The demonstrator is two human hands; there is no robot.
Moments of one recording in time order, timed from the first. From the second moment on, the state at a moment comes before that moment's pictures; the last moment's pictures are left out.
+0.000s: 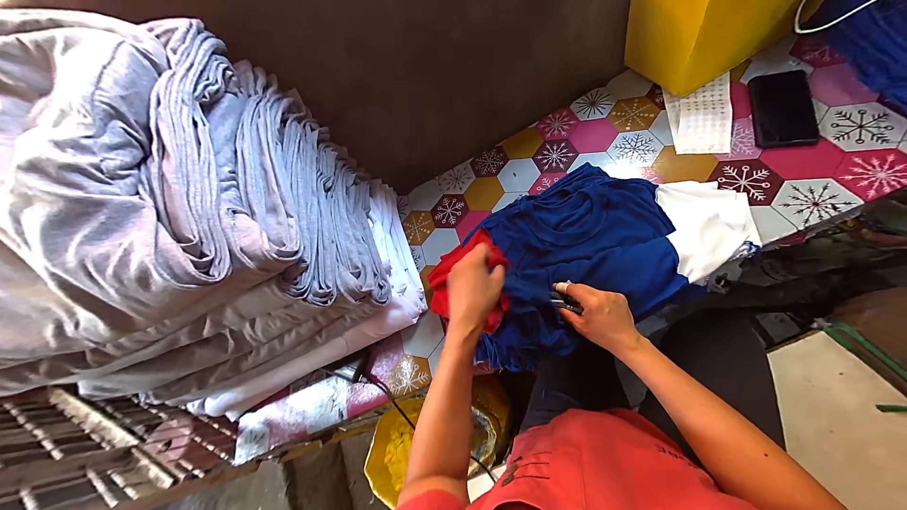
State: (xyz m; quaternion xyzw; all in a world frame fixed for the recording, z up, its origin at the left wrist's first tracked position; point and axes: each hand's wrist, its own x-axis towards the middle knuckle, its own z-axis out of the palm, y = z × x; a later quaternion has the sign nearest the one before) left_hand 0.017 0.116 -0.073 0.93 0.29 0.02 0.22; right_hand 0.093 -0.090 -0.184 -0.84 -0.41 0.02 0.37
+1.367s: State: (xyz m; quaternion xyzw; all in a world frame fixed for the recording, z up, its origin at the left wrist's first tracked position) left_hand 0.028 0.083 -0.078 0.67 0.22 0.17 0.68; right_hand 0.144 -0.066 -0.081 -0.76 -0.30 0.07 0.57
